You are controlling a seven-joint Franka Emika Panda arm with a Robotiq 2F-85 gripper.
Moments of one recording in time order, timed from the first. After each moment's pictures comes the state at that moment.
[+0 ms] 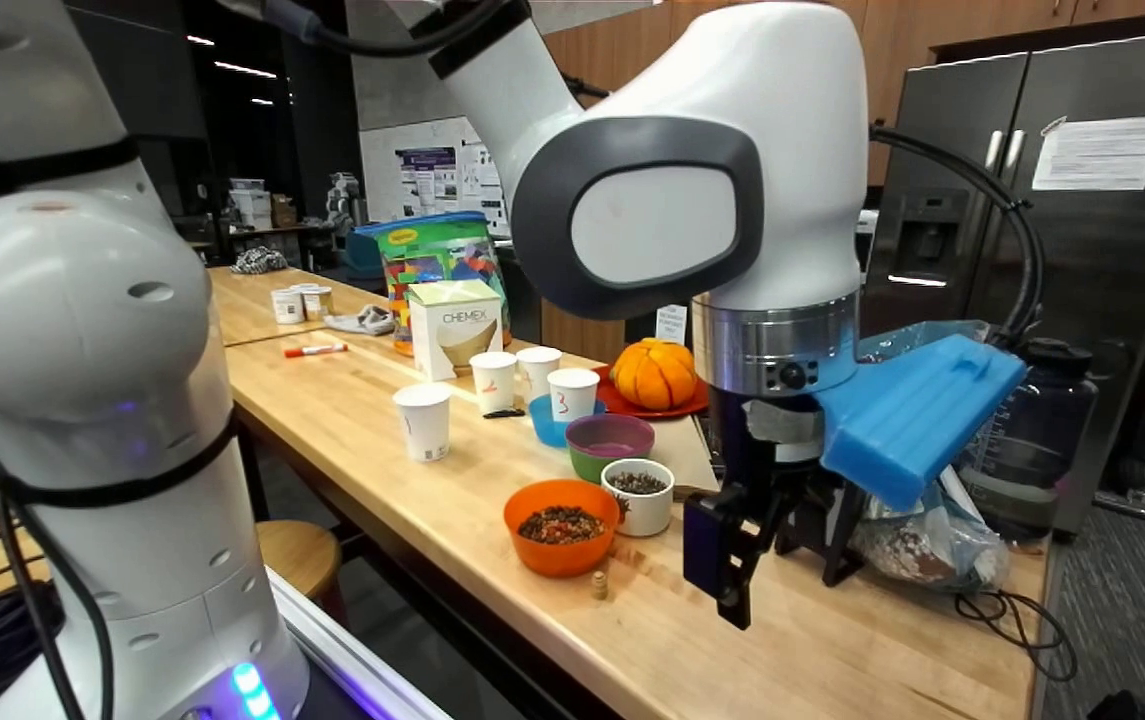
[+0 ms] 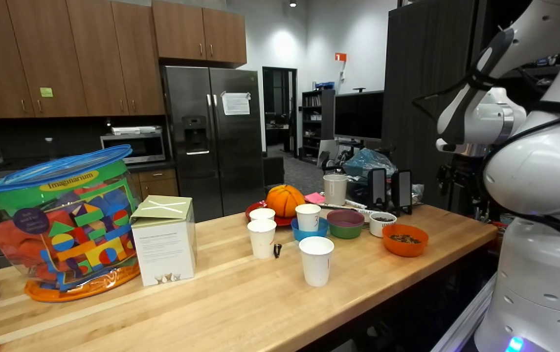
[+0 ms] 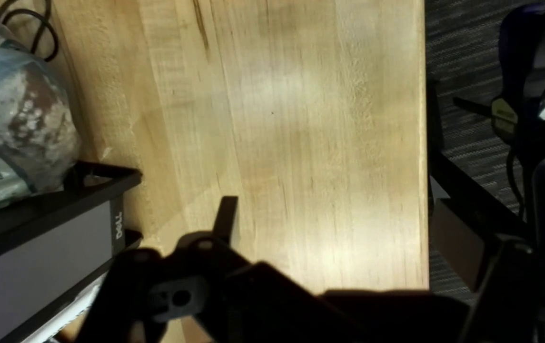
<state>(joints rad) -0.28 -0.24 -0.78 -2.75 -0.23 2.73 -2.12</state>
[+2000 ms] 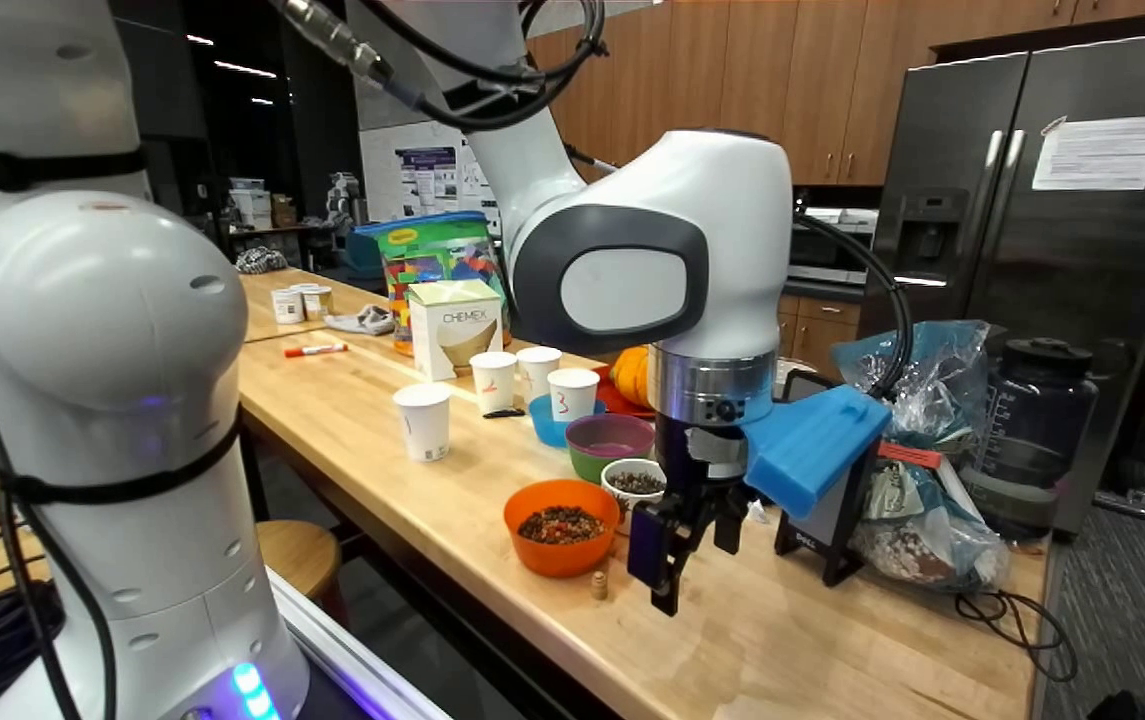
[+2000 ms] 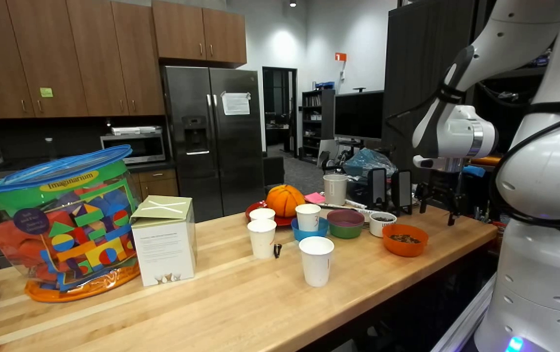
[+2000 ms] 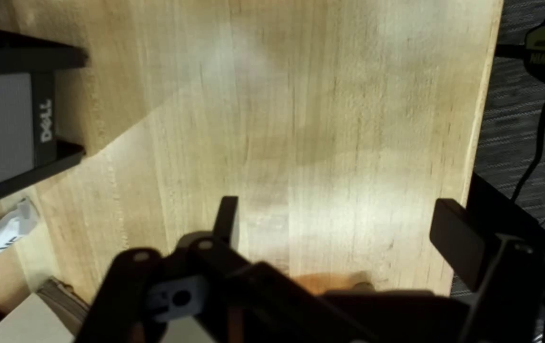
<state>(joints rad) -0.10 -0.11 -0.78 -2.78 -0.07 2.76 -2.19</state>
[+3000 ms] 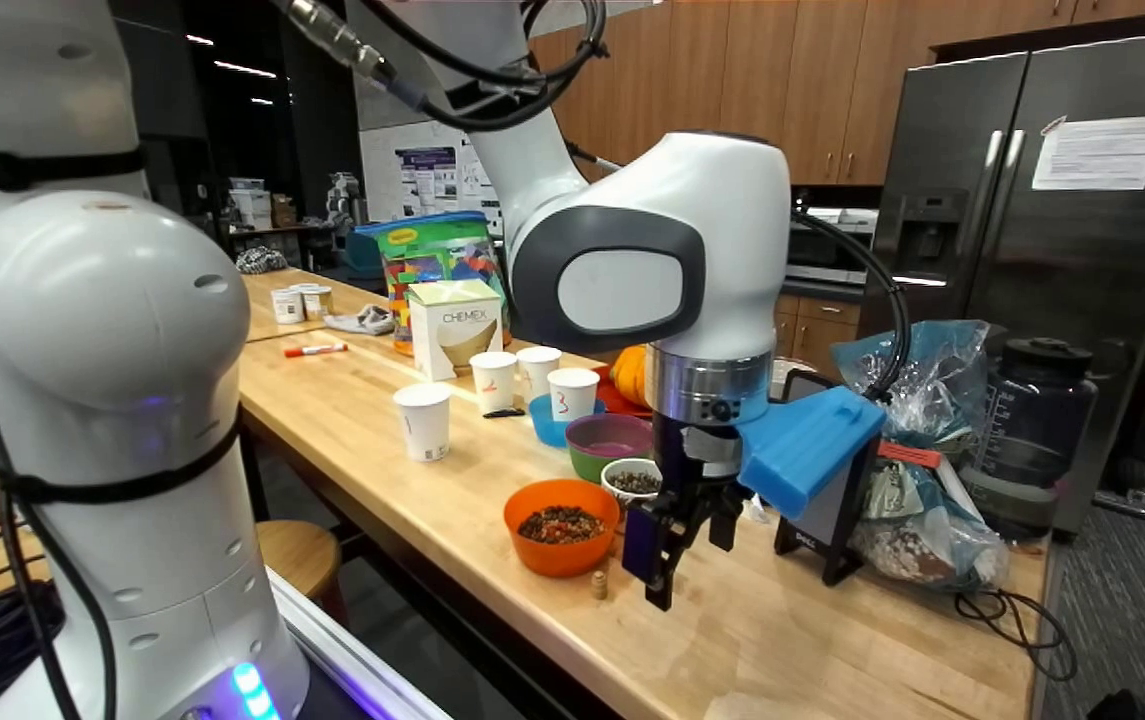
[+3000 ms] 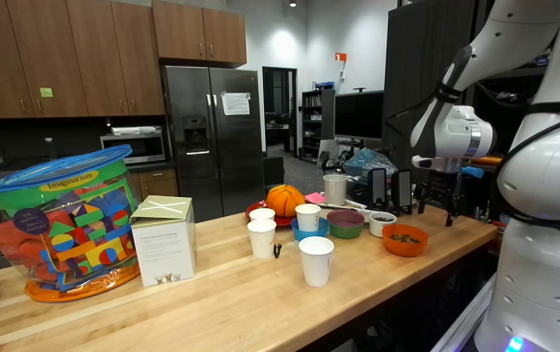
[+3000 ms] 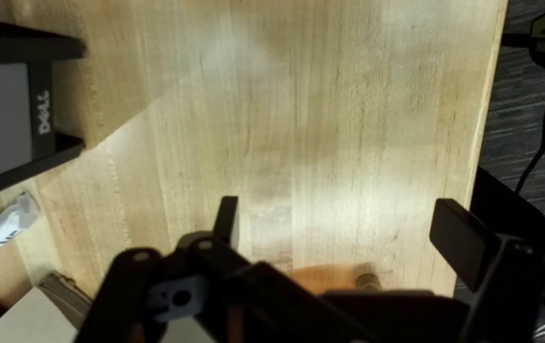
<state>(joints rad) -0.09 -0.11 -0.78 -2.78 -0.04 2.75 -2.20</state>
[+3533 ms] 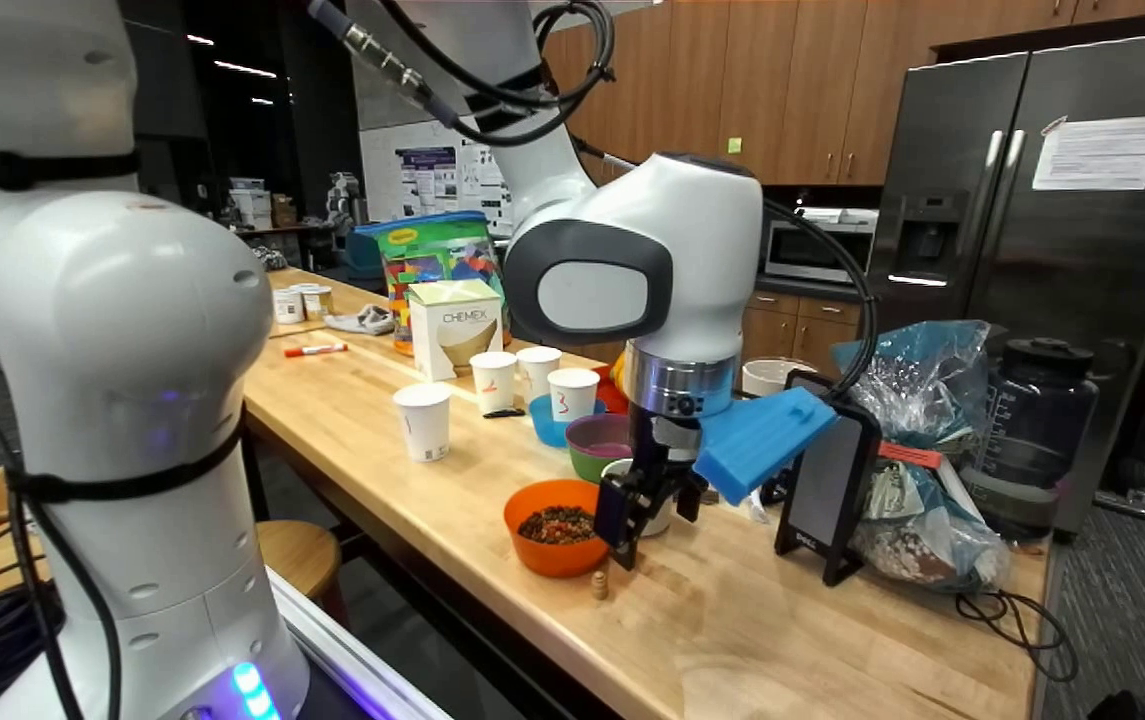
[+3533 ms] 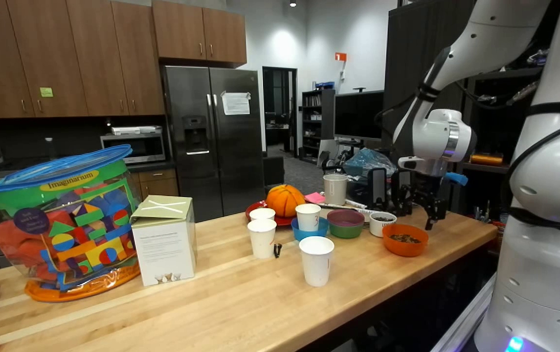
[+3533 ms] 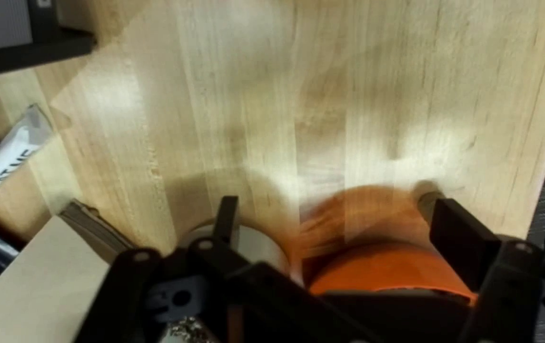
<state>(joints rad) 0.06 -0.09 -0.77 -2.78 0.26 2.74 -2.29</state>
